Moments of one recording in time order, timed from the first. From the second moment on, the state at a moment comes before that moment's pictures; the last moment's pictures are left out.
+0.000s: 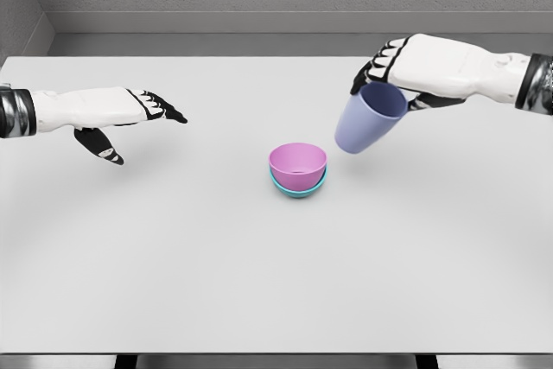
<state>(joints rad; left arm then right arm) -0.78 0.85 -0.77 -1.33 -0.19 -0.61 -0.61 -0.69 -0.77 0.46 -1.61 0.36 -0.61 0.61</state>
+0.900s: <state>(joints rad) -0.78 0.85 -0.77 -1.33 -0.19 -0.61 -0.61 -0.75 -0.69 0.50 -1.62 0.37 -0.61 0.61</state>
